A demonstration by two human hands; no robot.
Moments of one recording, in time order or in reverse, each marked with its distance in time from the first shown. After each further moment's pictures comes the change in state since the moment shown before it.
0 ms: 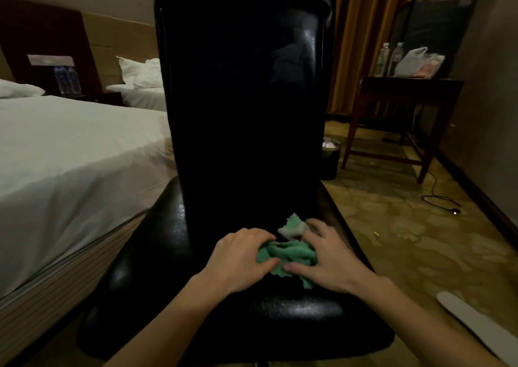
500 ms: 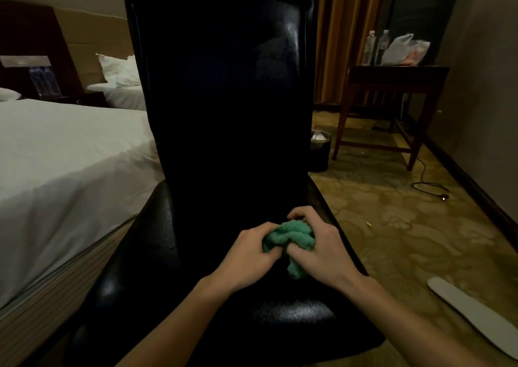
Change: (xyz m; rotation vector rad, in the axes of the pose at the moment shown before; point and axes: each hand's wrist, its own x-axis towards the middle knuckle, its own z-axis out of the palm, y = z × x) left_hand 0.031 0.025 0.008 -0.598 -0.008 -0.081; right_hand -0.001 -0.032 -0.020 0.432 0.418 -0.068
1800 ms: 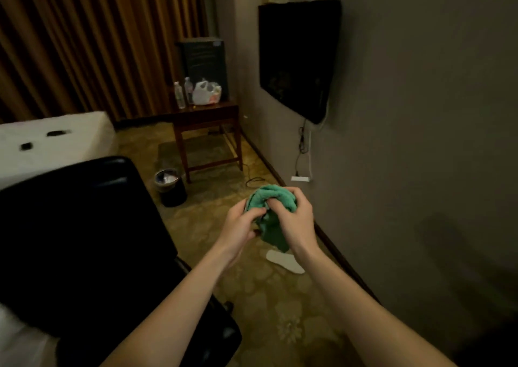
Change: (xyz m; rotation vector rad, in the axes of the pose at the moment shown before) left_hand 0.096 0.571 -0.218 -0.957 -0.596 -0.225; right_hand 0.118 -0.413 -0.424 0.137 0.897 0.671
